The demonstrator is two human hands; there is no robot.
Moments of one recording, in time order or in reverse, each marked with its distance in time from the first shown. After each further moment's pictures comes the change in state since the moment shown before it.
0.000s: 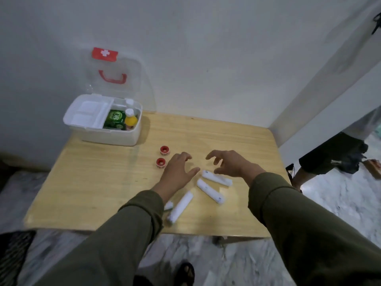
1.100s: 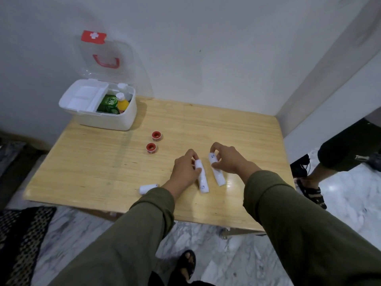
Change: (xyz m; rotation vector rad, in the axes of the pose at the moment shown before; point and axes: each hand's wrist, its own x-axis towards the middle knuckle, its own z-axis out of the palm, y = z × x) left_hand -0.013 0.046 0.066 -0.114 0.036 -0.231; right_hand -0.006 0.049 0.022 0.156 0.048 0.002
